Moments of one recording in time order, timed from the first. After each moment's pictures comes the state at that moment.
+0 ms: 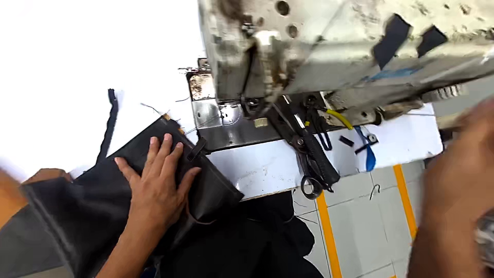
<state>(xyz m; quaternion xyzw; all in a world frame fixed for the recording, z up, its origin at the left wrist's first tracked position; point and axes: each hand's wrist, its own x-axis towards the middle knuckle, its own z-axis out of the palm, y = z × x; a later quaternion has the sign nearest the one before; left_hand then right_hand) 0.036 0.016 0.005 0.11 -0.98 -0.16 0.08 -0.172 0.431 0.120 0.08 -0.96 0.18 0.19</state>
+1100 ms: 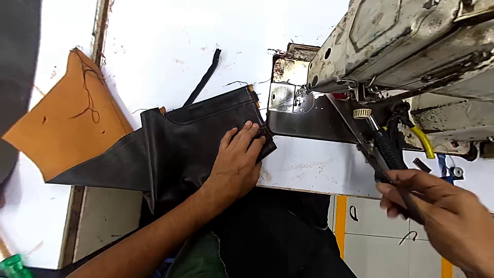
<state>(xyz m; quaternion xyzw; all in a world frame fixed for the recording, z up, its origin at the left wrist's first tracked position) 0.039 0.042 0.004 0.06 -0.96 -0.25 0.09 -0.110 0.367 0.092 0.08 -0.88 0.36 -0.30</state>
